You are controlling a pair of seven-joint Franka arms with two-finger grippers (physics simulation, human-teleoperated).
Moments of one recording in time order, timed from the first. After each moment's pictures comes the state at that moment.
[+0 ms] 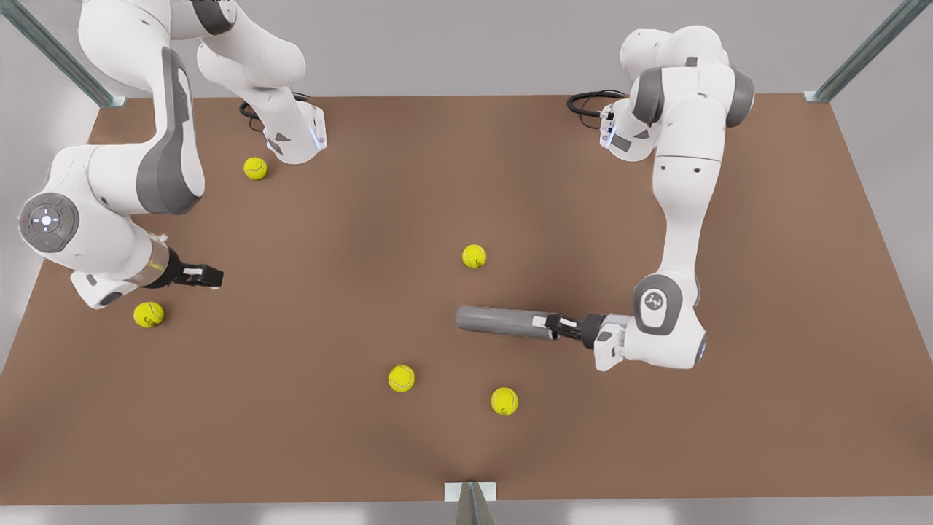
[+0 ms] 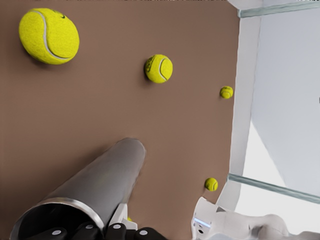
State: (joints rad) left arm -0.36 0.78 0.19 -1.35 -1.14 1.68 0.44; right arm -0.05 0.27 0.10 -1.43 -0.06 1.56 0.13
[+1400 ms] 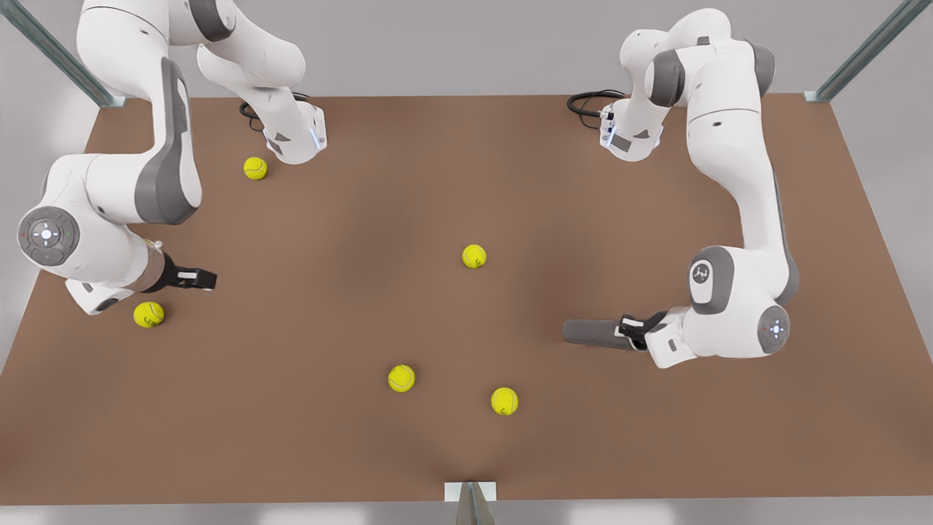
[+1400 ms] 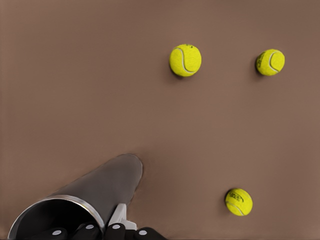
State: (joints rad) left arm -0.34 0.66 0.30 -1.23 -0.55 1.64 0.32; right arm -0.05 0.29 0.10 -1.40 -0.11 1.51 0.12
